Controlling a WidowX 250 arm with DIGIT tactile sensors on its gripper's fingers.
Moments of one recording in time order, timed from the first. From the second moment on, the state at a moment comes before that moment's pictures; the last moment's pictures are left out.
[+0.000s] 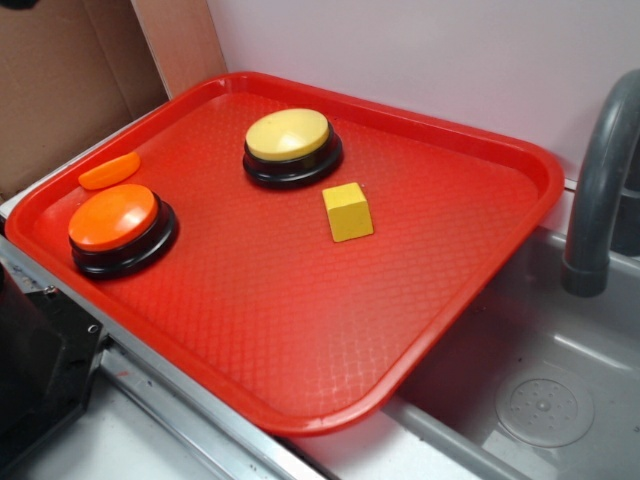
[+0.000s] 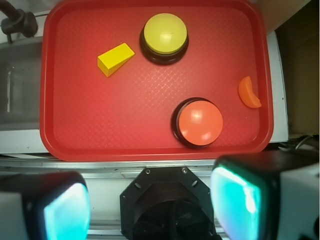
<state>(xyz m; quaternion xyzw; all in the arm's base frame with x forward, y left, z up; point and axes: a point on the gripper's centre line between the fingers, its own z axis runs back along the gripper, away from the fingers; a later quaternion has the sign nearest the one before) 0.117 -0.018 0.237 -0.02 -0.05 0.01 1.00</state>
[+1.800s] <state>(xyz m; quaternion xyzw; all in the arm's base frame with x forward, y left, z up) 0.172 0.074 0.042 0.05 0.00 0.21 0.98</state>
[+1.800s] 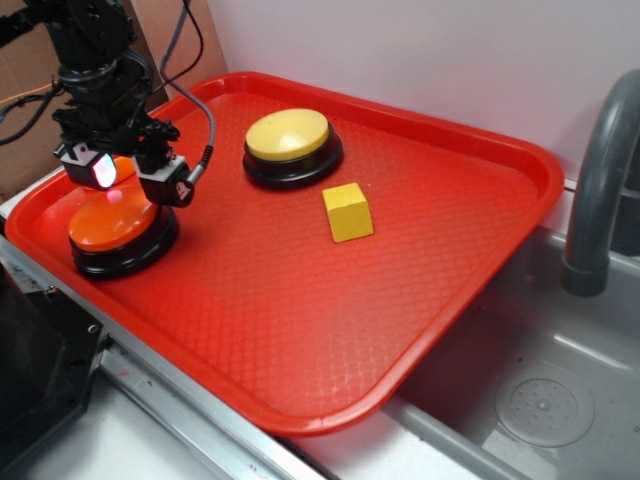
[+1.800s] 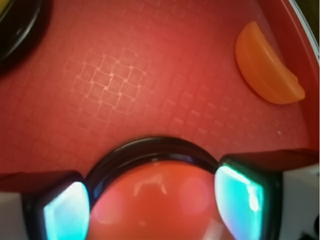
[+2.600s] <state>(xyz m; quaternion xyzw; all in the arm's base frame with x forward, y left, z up) 0.130 0.067 0.075 0.03 0.02 0.22 0.97</state>
